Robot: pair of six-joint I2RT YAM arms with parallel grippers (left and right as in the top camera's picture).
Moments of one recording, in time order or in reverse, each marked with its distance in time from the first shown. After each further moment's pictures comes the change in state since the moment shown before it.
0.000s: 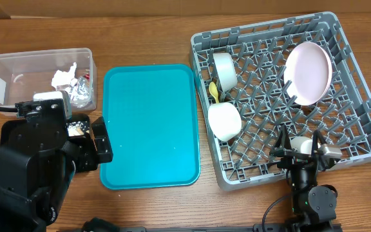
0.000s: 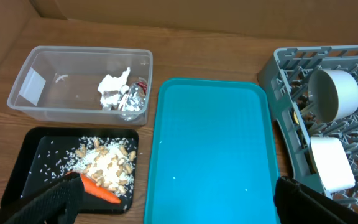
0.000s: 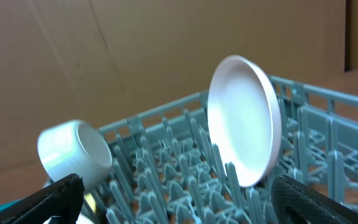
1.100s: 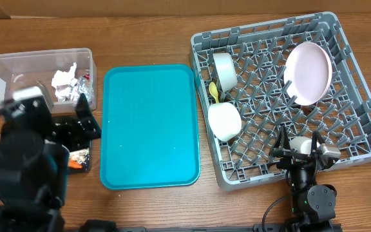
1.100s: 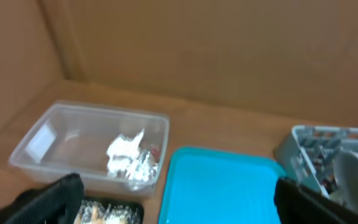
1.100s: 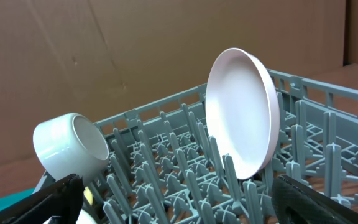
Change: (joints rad) left arm 0.289 -0.250 -0.497 0.625 0.121 0.185; right arm 0.000 0.000 0.000 -0.018 0.000 0.000
